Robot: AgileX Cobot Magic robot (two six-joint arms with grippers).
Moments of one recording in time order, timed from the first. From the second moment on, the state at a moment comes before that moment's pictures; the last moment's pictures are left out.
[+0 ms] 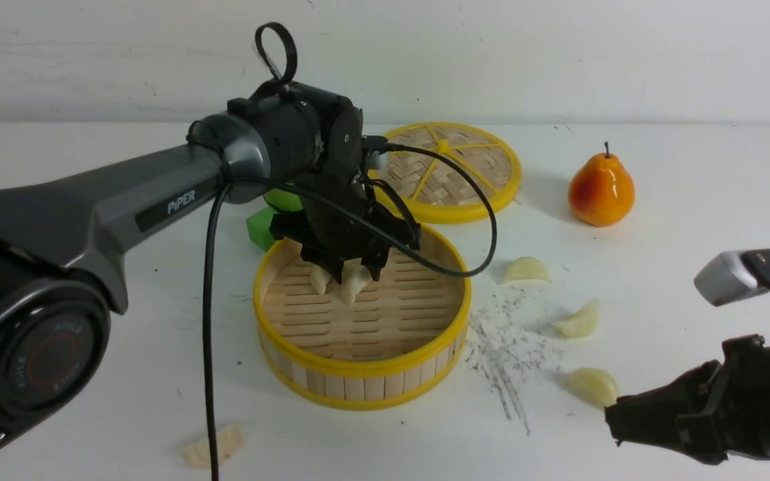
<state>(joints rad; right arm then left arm) 0.06 1.19 -0.63 1.06 0.82 -0.96 -0.48 2.21 -1.93 0.03 0.93 -0.34</state>
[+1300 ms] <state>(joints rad) 0.06 1.19 -0.63 1.08 0.82 -0.96 -0.39 1.77 -1.05 -0.04 0.82 0.11</state>
